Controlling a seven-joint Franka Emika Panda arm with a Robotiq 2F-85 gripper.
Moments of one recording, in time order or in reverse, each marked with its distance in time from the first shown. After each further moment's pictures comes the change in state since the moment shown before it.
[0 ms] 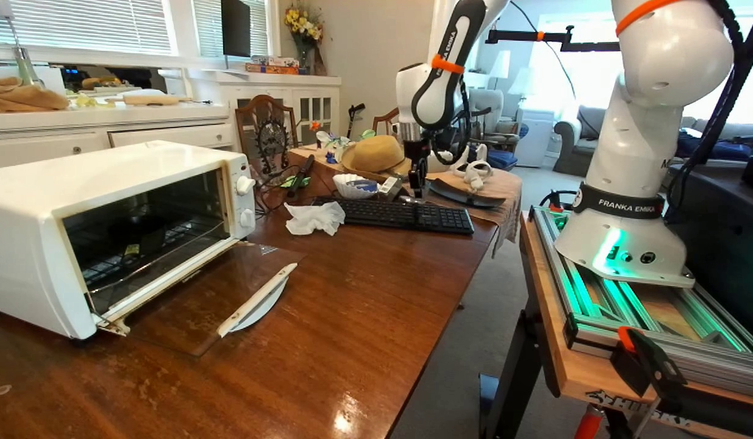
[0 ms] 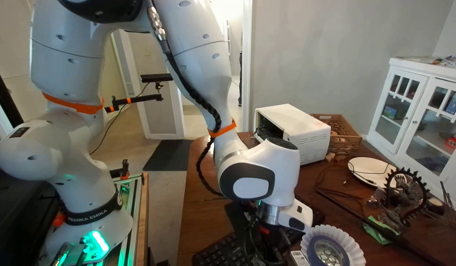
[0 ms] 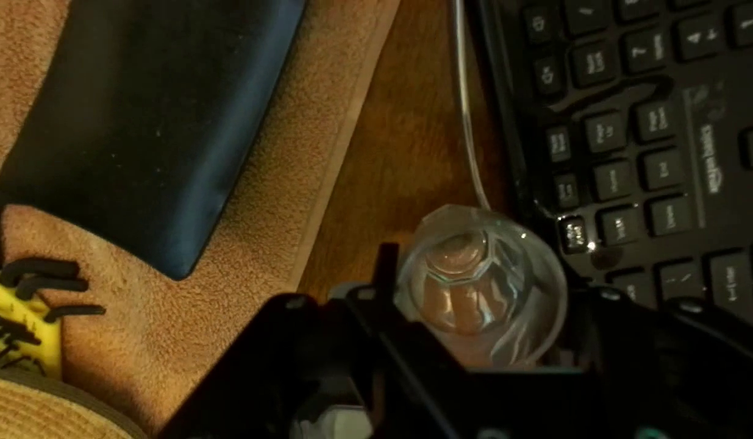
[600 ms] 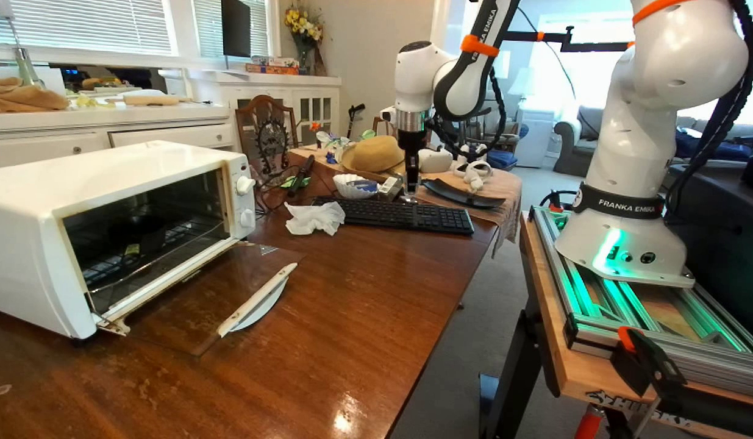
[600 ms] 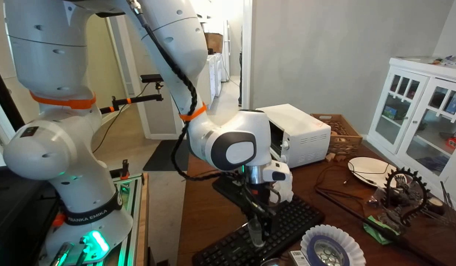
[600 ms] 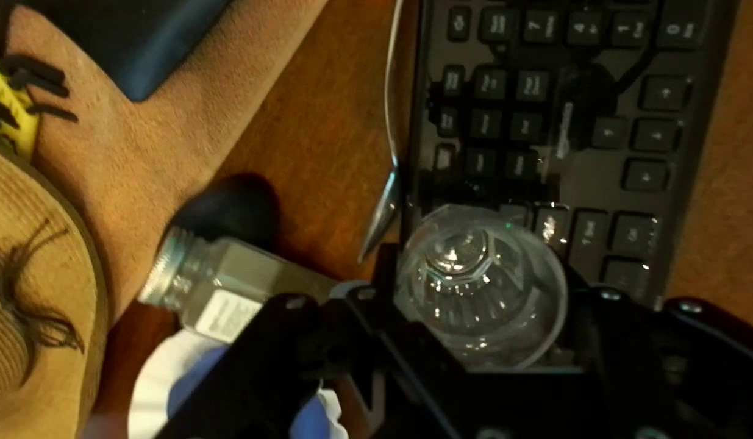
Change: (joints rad) arm 0.143 -0.182 -0.014 -0.143 -0.307 0.059 0.106
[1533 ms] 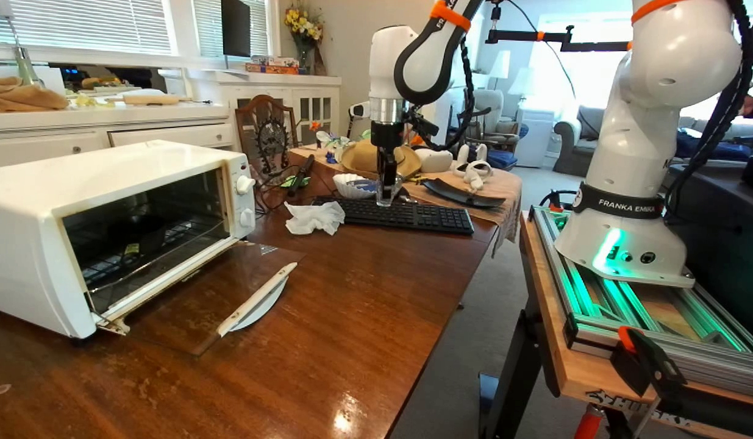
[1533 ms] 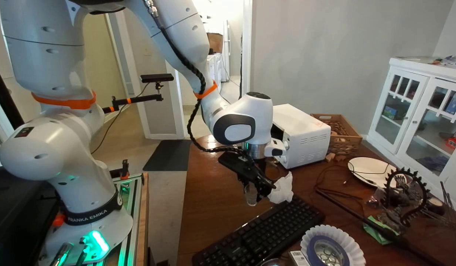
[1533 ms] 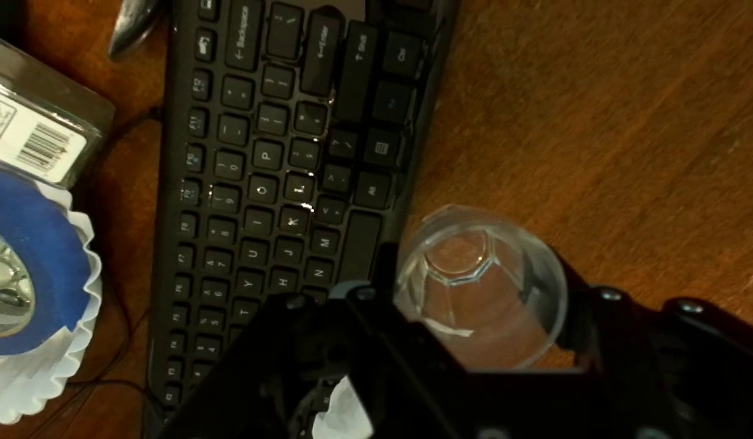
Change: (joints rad) arm -0.079 -0.015 0.324 0.053 0.515 -0.098 -0.404
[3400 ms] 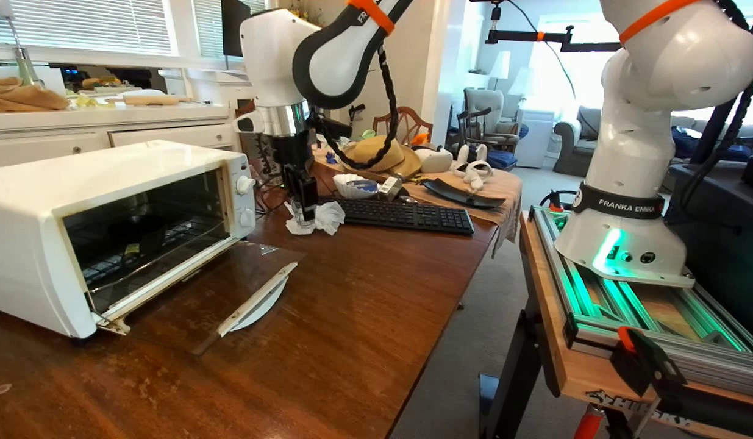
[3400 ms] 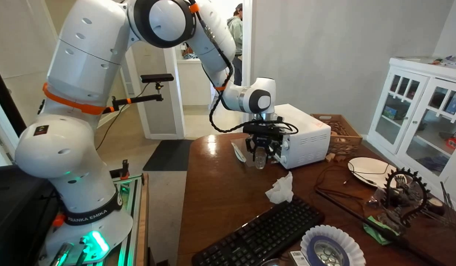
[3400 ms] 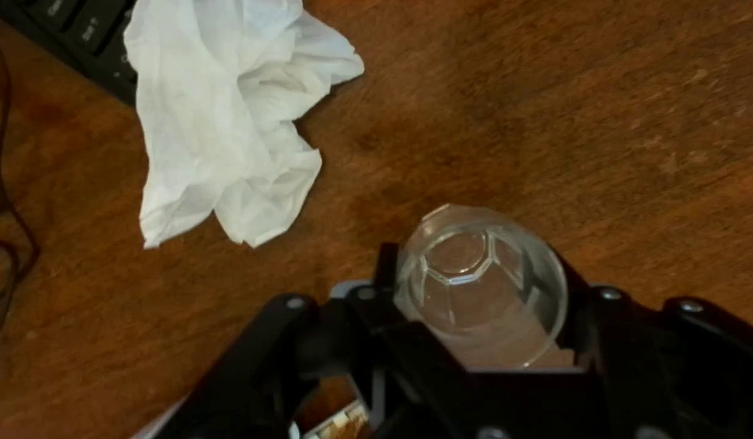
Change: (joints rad) arm 0.251 0.342 0.121 0.583 -0.179 -0.358 0.024
